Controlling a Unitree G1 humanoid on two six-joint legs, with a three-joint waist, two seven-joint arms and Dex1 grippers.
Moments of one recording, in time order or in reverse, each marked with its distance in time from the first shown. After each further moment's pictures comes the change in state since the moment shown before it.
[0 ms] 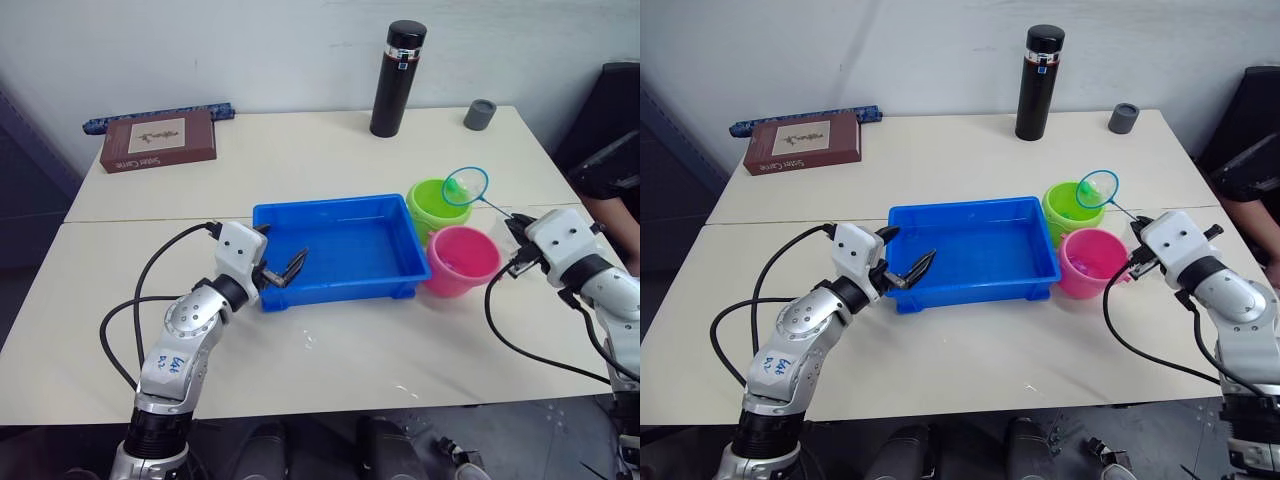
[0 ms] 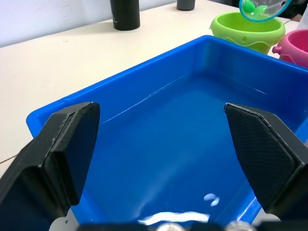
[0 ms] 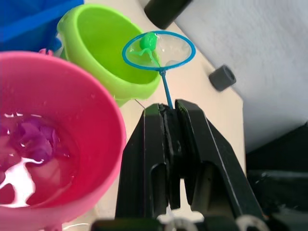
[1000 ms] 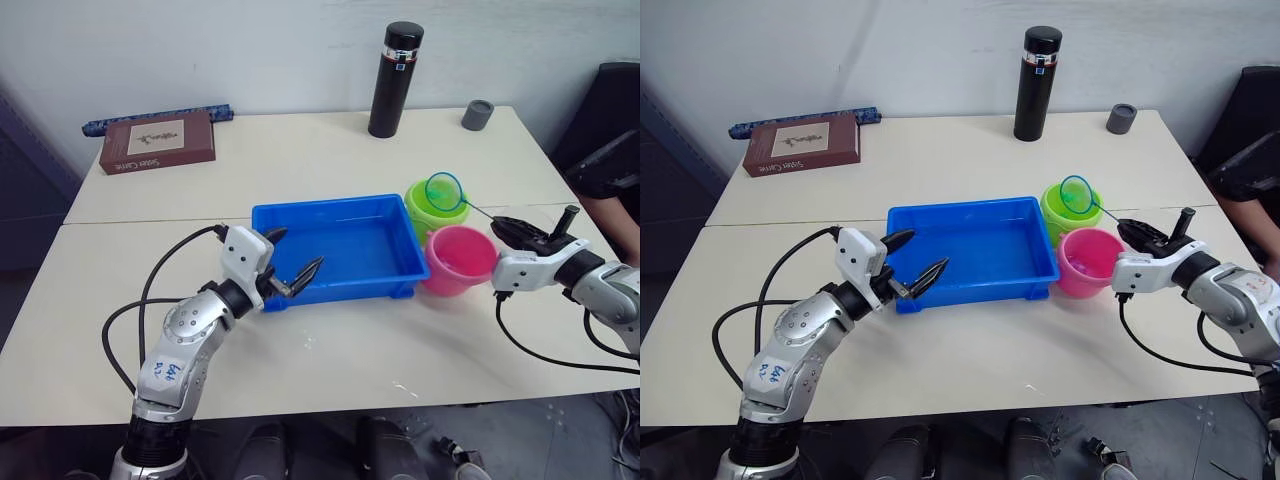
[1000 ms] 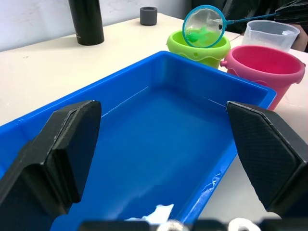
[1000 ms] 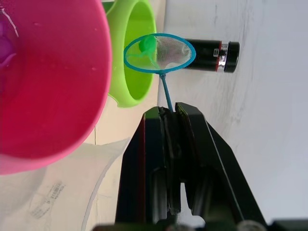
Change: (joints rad) left arm 0.031 -0.001 -0.006 -0.052 -0.070 -0.014 -0.107; right arm -0.122 -0.239 0.214 0.266 -0.592 -0.550 -0.346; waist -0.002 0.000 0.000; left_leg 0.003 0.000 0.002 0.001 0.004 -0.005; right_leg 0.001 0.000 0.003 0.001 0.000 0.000
